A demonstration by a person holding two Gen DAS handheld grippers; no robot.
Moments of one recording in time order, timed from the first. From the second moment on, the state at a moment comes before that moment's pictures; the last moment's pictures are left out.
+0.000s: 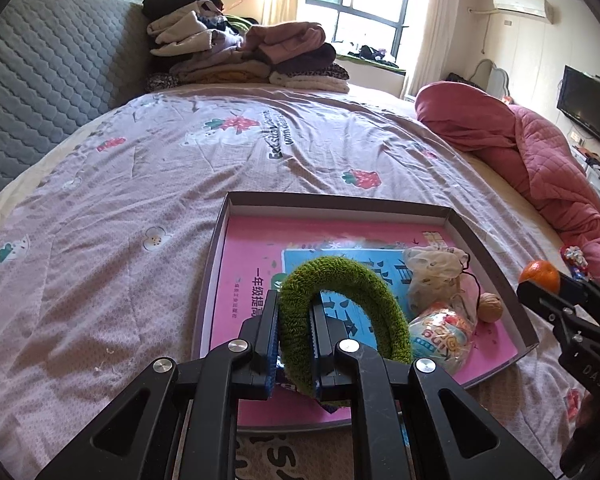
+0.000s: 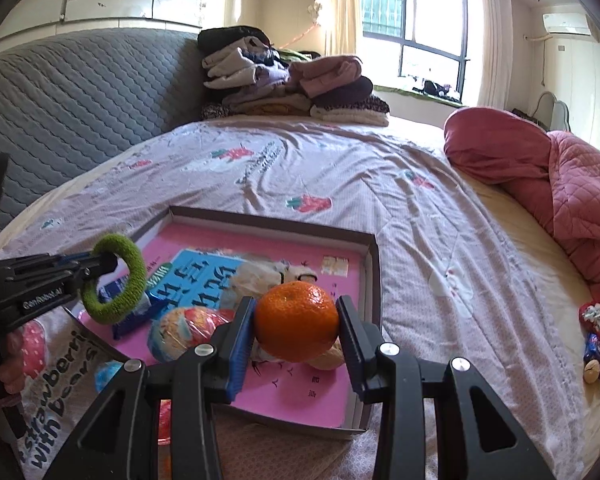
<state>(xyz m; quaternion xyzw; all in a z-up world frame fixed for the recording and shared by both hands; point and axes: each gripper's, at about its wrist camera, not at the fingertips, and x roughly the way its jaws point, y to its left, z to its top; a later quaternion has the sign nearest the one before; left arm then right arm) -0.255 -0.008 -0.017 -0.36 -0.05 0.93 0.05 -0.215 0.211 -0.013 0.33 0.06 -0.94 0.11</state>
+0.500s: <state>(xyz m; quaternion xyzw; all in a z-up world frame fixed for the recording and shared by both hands) -0.262 0.002 -0.034 -0.38 -0.03 0.93 0.05 -0.226 0.204 -0.045 0.37 0.07 -0.92 0.12</state>
